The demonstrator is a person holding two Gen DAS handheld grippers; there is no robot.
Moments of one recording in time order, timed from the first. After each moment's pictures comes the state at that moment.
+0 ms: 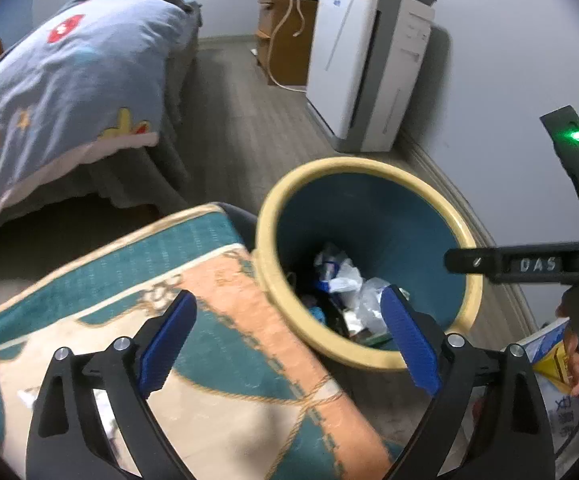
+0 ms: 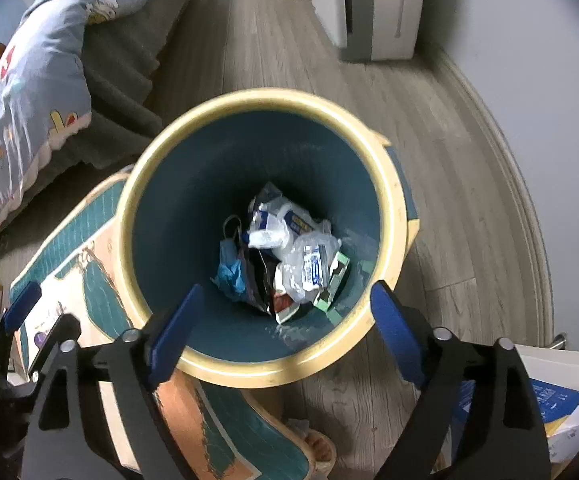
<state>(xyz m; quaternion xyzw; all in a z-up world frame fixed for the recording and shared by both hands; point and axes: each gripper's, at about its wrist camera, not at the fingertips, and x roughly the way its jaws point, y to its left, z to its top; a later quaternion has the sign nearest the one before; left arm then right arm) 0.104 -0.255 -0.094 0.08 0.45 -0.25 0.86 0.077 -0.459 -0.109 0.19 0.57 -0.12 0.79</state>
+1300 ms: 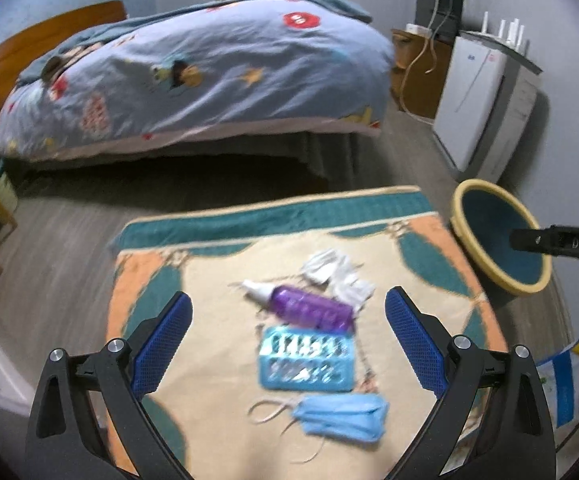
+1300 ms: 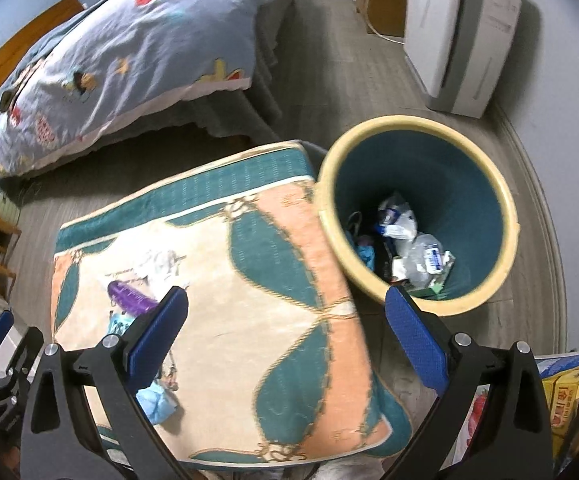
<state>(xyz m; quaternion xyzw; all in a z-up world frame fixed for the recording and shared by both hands) 0.028 -0.006 -0.037 0.03 0.44 -0.06 0.90 0.063 -0.265 -0.052 0.11 0.54 -0.03 0.83</state>
